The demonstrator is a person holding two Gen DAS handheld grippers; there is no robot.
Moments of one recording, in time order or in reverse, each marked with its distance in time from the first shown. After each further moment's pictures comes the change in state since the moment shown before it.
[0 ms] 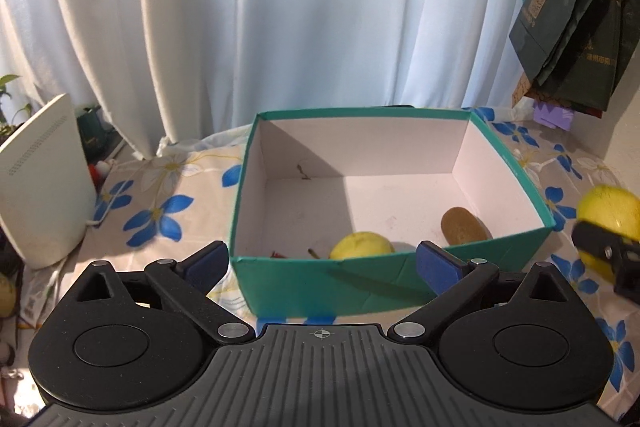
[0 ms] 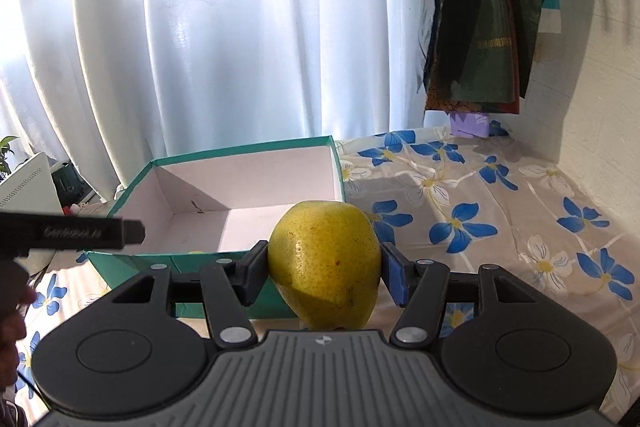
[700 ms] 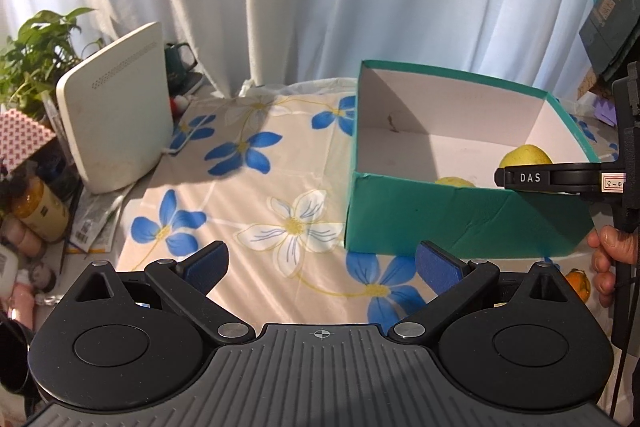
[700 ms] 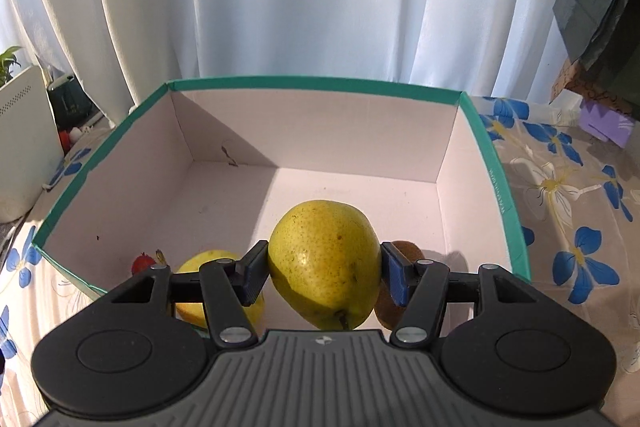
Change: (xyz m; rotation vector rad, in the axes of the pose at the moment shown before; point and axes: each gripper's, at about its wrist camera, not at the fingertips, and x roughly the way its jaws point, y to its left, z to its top) left arm -0.018 0.062 -0.041 -0.135 0.084 0.140; right arm 0.157 0.068 0.011 -0.158 0.261 0.099
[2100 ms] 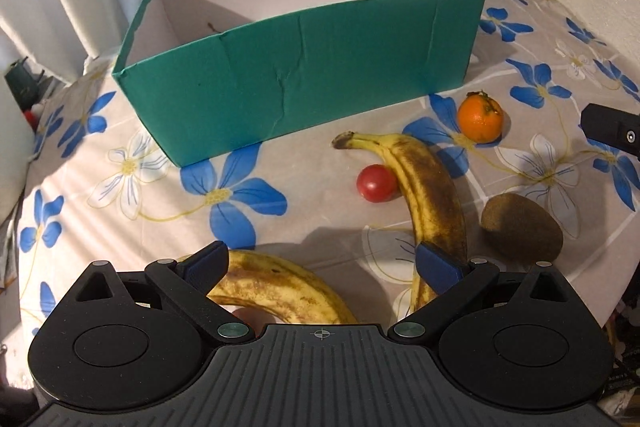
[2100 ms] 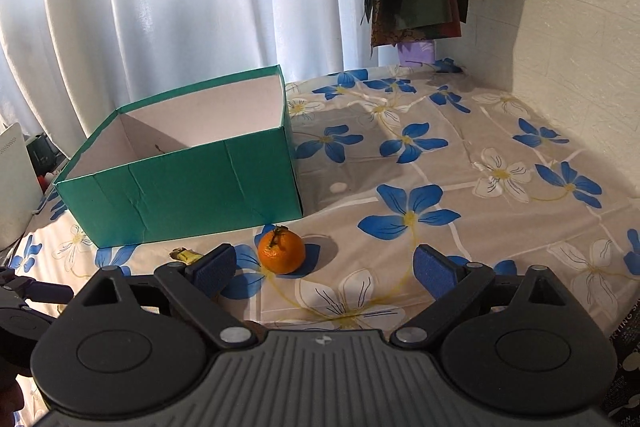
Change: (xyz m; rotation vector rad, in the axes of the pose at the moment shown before) left arm 0.026 -0.096 -0.068 0.389 0.197 -0.213; right arm -0.171 -0.066 -0.153 0.272 -0.162 -0.178
